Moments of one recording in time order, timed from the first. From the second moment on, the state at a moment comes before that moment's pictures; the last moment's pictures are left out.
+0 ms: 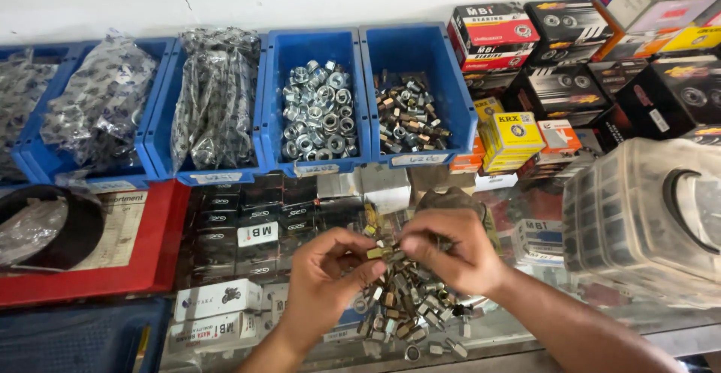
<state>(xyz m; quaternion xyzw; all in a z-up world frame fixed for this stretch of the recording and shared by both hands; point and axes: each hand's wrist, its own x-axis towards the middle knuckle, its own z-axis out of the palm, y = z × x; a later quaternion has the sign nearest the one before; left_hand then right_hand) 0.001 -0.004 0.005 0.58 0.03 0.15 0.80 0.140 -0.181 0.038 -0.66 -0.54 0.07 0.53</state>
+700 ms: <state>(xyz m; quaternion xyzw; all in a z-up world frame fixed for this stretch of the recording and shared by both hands) 0.003 0.001 -0.002 0.51 0.10 0.11 0.85 0.138 -0.188 0.038 -0.61 -0.45 0.20 0.62</state>
